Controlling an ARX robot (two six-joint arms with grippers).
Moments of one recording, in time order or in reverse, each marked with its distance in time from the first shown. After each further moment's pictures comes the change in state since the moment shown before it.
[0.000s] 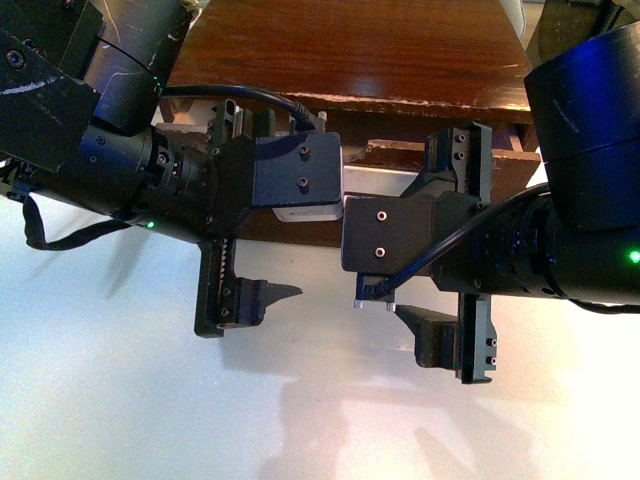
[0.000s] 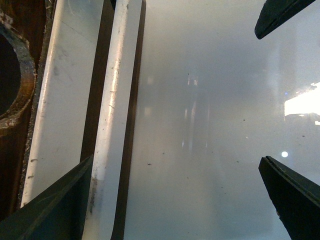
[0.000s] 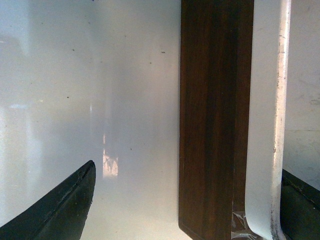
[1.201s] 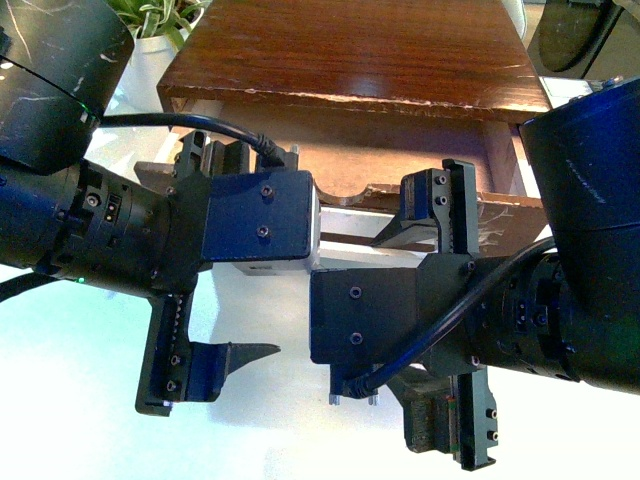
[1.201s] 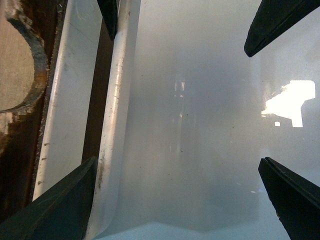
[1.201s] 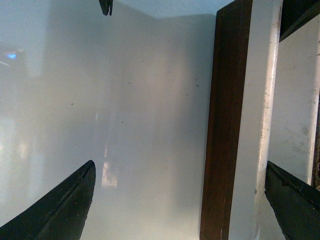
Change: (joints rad) left arm 0.005 -0.160 -0.179 -0.014 0.045 -0.001; right arm 0.095 -0.117 -0.134 0.028 0.017 0.017
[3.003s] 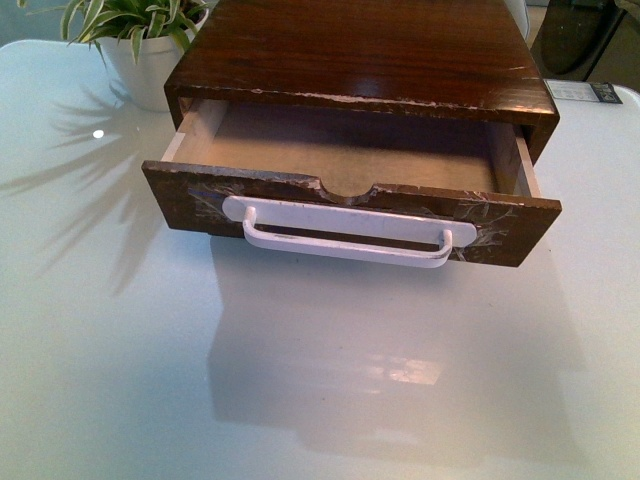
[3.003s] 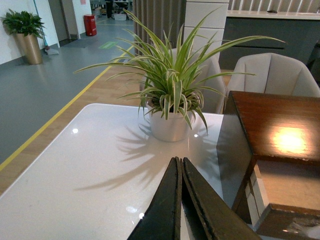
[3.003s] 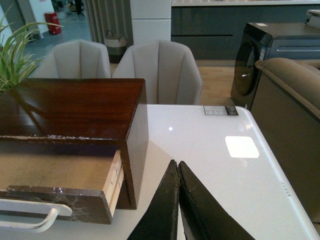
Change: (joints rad) left arm 0.546 -1.205 -0.684 0.465 -0.364 -1.192; right arm -0.561 -1.461 -0.523 -0.143 0.158 1.184
